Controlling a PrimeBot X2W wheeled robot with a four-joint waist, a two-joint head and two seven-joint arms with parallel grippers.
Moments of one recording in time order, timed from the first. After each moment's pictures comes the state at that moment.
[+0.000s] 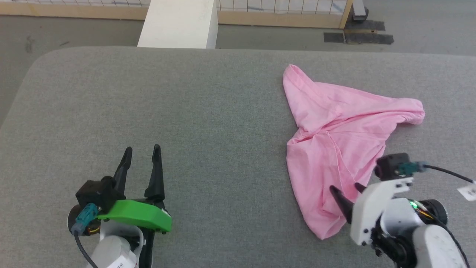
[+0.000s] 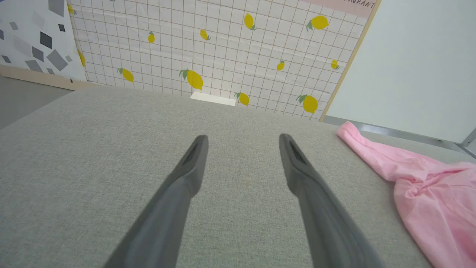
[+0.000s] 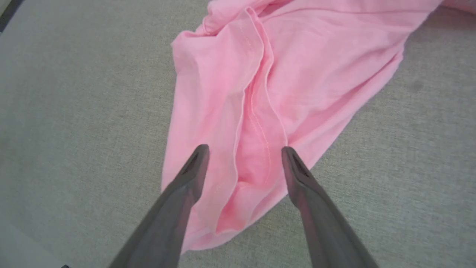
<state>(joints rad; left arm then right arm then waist) -0.13 0.18 -0.18 0.15 -0.42 0.04 -0.26 -0.10 -0.05 0.02 0.00 0.25 0.13 0.67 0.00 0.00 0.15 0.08</state>
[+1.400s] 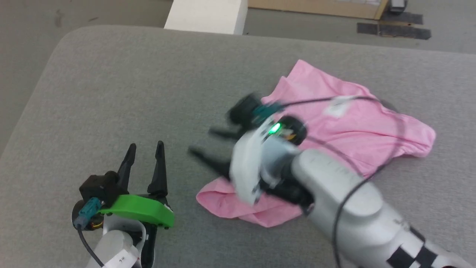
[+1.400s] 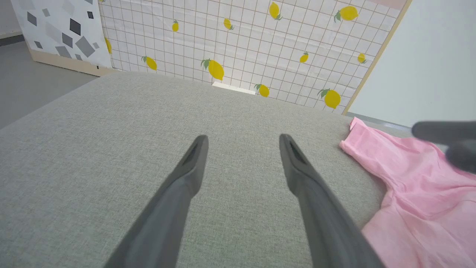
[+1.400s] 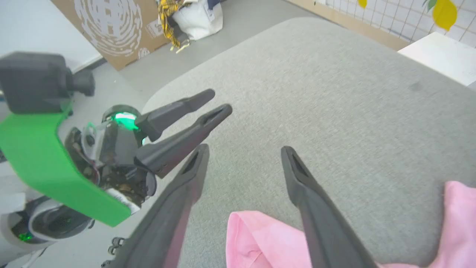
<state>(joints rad) -0.17 0.17 -0.18 0.19 -0.42 0.03 -0.26 -0.75 -0.05 0.80 0.37 0.70 0.13 0.40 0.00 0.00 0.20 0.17</state>
